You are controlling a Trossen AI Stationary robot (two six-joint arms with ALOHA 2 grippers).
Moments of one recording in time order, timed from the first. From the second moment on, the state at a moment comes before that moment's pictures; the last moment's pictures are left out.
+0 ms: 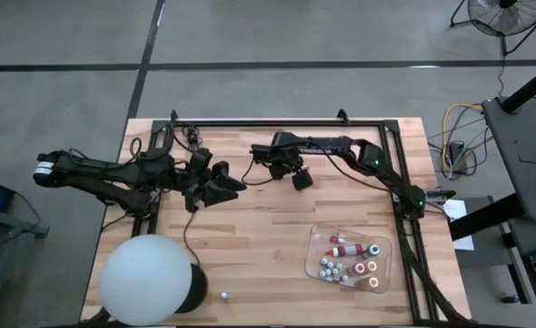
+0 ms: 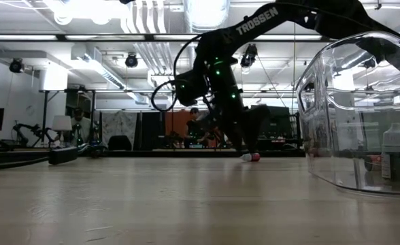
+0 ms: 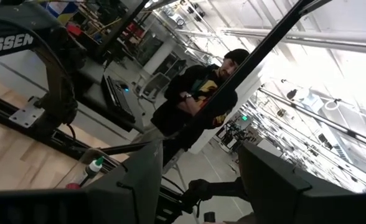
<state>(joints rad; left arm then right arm) -0.08 0.97 0.80 0.40 0.16 -0.76 -0.28 2.39 1.99 -1.42 0.27 -0.58</state>
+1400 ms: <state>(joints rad) -0.08 0.97 0.80 0.40 0.21 -0.76 -0.28 2.39 1.95 -1.35 0.25 -0.57</state>
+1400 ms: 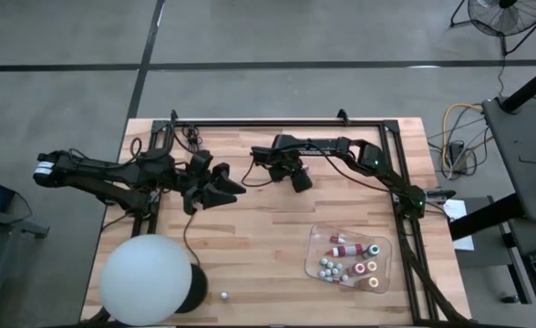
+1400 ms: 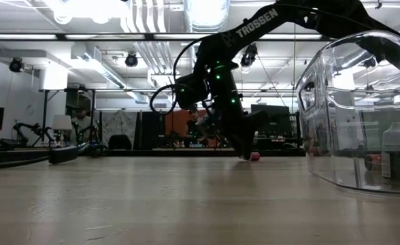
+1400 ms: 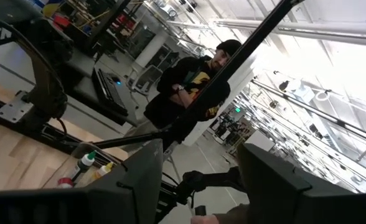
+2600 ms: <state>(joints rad) -0.08 0.97 0.80 0.38 0.24 -0.77 -0.37 2.39 2.19 -1.41 0.10 0.04</state>
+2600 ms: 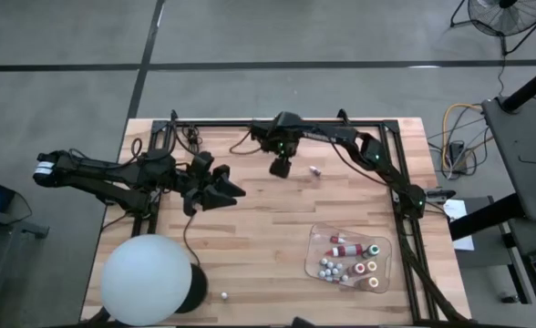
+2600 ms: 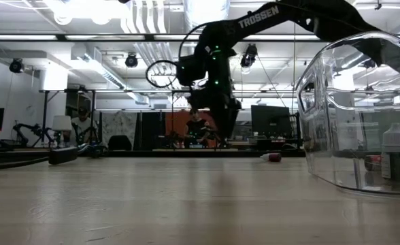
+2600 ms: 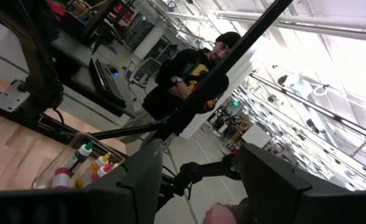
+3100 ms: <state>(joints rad) -0.08 0.97 0.80 0.36 0.25 -0.77 -0.52 2.38 2.19 -1.57 -0.03 0.13</state>
